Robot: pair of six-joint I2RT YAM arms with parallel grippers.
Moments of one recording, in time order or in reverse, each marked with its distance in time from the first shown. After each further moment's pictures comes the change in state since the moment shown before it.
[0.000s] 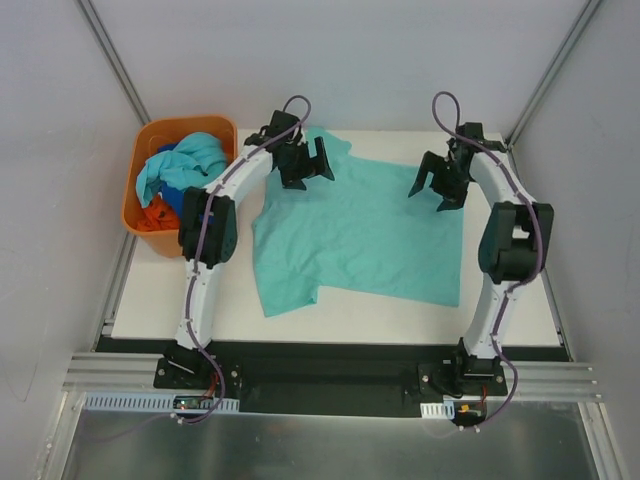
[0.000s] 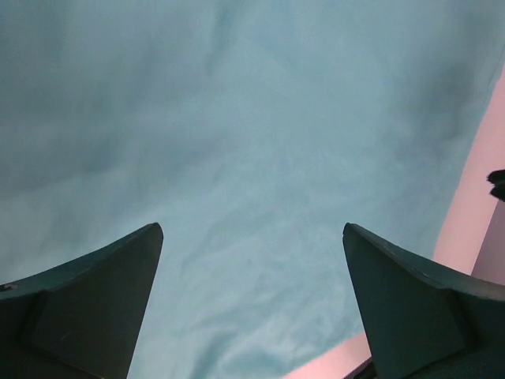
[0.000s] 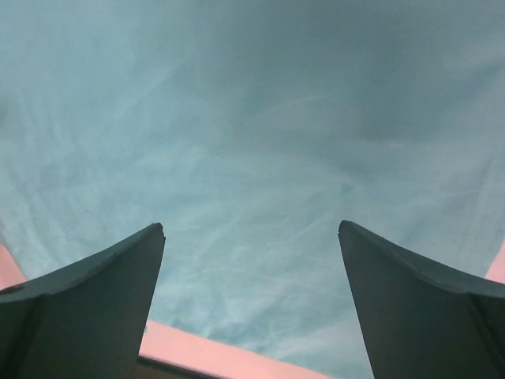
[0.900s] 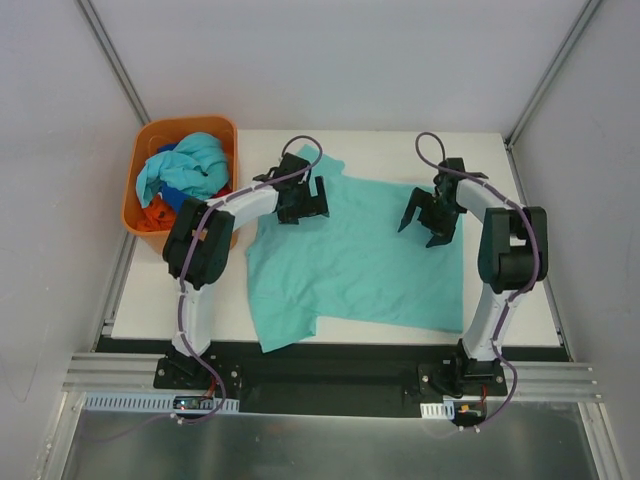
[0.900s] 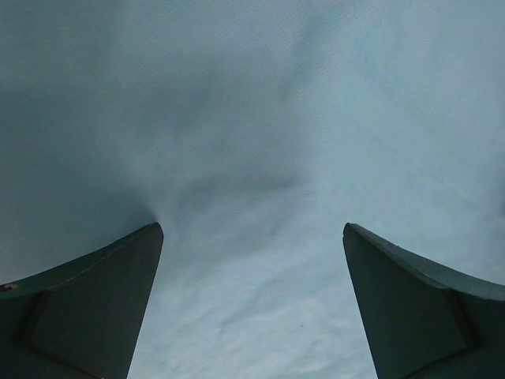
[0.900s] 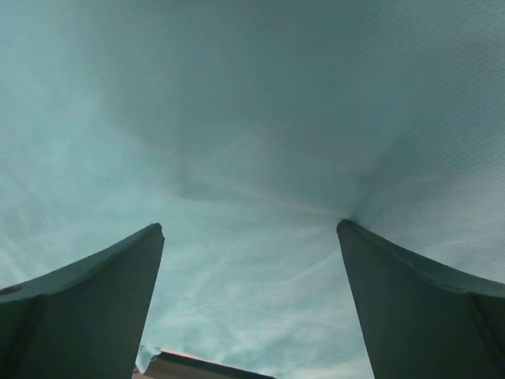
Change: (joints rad) left arm -0.120 -0.354 -0.685 0.277 -0.314 -0.038; right arm 0.074 -0.178 -0.454 0.182 0.058 0.104
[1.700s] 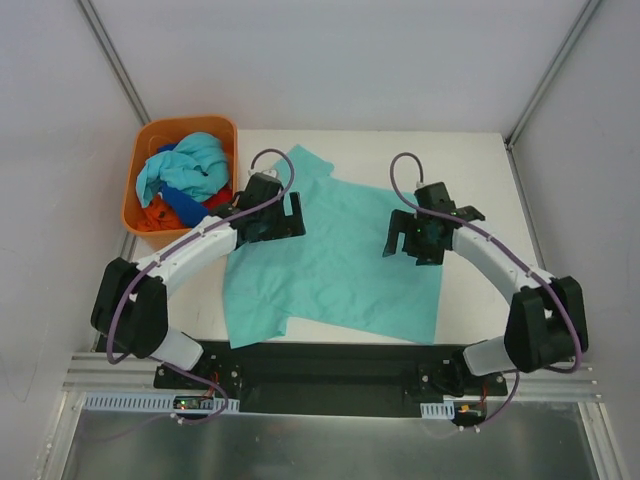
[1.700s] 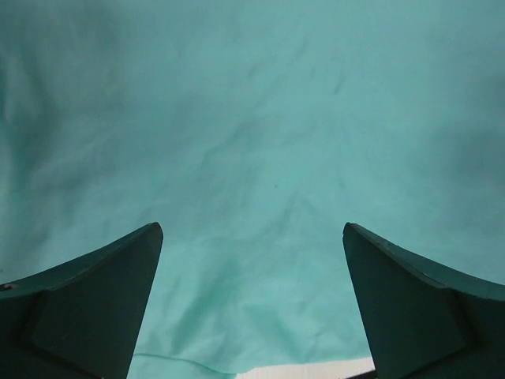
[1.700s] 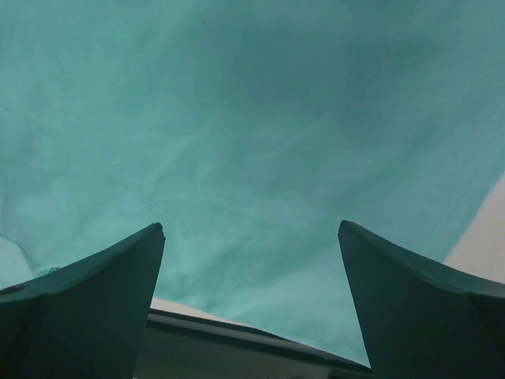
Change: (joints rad) left arm -0.040 -0.552 -0.380 -0.061 -0.140 0.046; right arm 0.253 -0.551 -0.358 0.032 0.133 0.043
